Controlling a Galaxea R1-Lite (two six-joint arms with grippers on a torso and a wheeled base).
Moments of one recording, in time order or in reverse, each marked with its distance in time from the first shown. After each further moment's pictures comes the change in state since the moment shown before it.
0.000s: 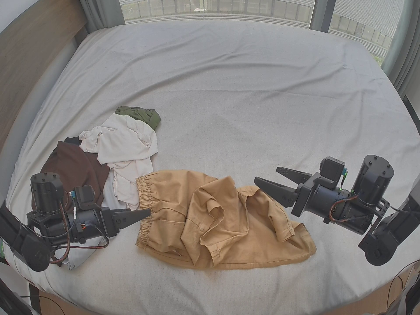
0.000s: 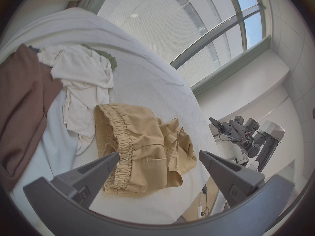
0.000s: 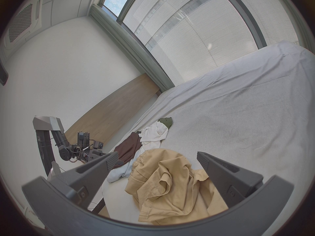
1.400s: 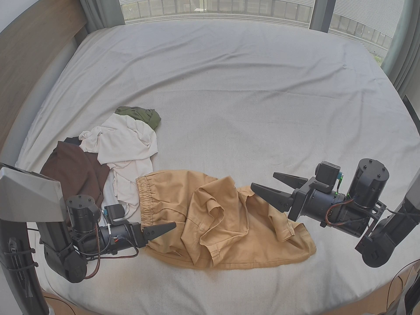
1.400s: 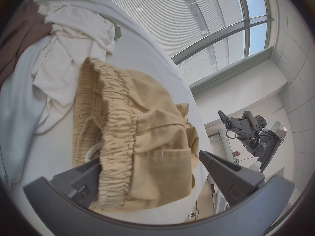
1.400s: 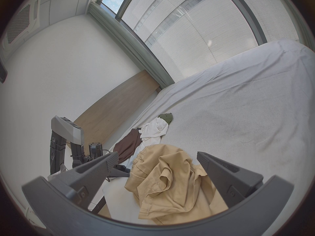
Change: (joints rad) left arm -0.091 0.407 0.012 -0.504 -0.005 -0.143; right arm 0.010 0.024 0.004 0.000 -0.001 0.000
